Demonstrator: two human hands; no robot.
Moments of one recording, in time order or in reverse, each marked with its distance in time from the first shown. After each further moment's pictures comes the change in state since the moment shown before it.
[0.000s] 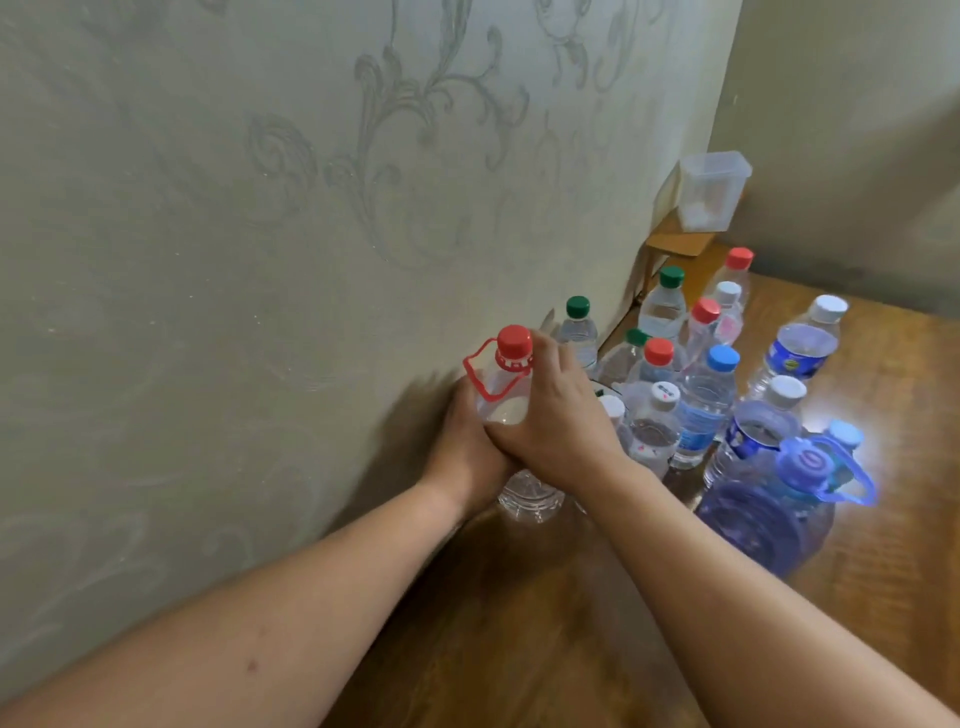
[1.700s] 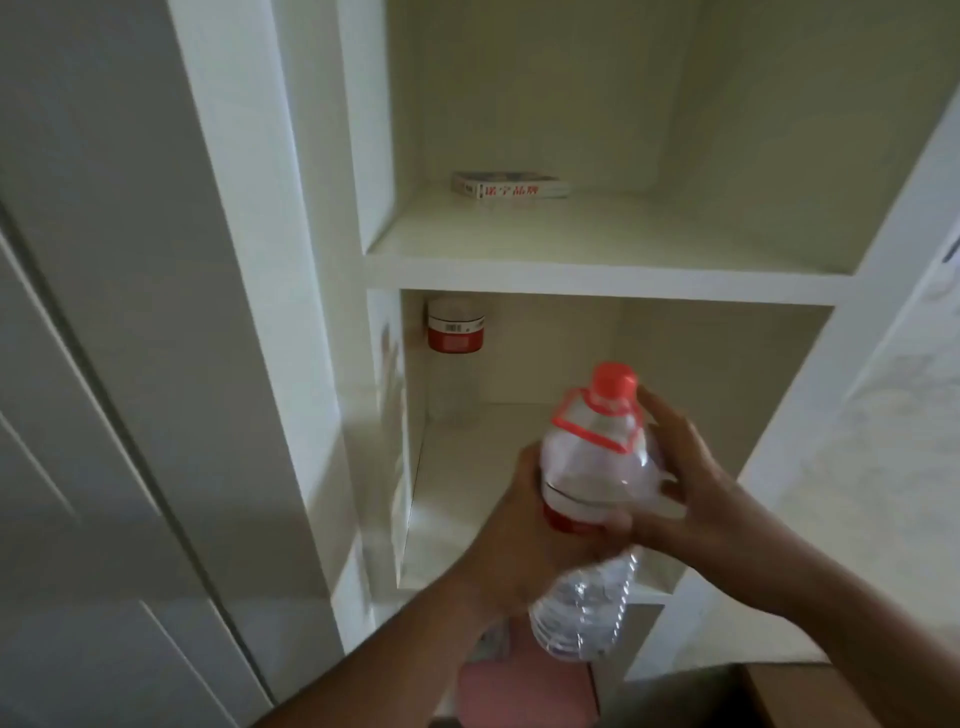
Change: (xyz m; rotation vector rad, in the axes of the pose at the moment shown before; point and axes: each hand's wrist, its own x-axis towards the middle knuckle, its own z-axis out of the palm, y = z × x) left_hand -0.636 -0.109 -0.421 -0.536 0.637 0.006; right_hand -0.404 -0.518 0.135 0.416 -0.953 -0.596
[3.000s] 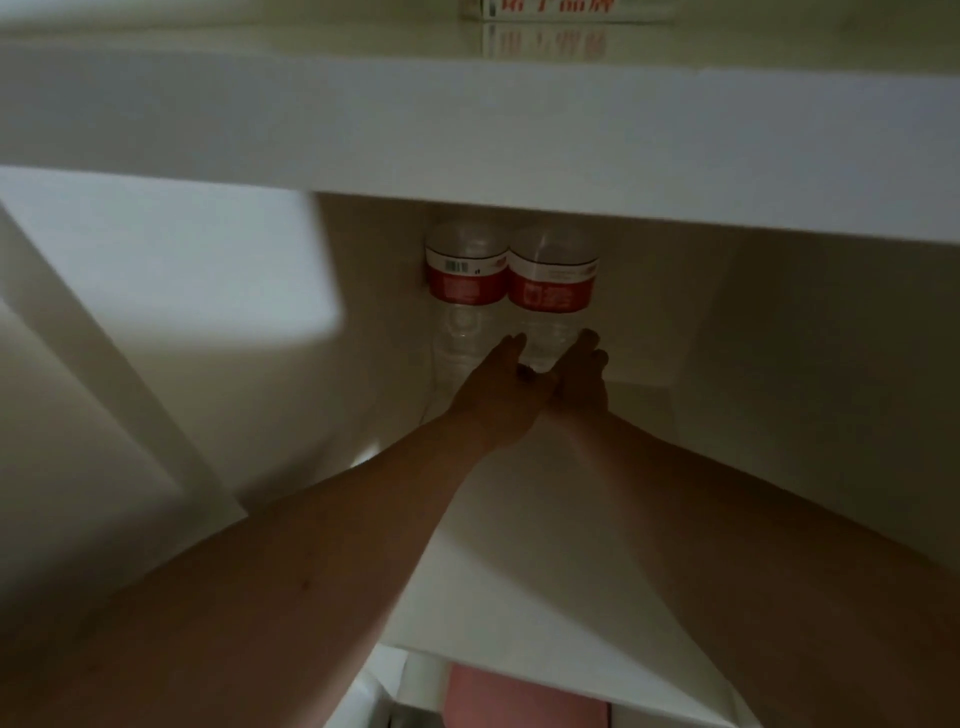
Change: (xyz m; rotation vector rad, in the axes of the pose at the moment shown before) left_hand 0.205 -0.063 -0.087 0.551 0.320 -0.351; right_hand 0.324 0.190 0.115 -0.170 0.157 0.422
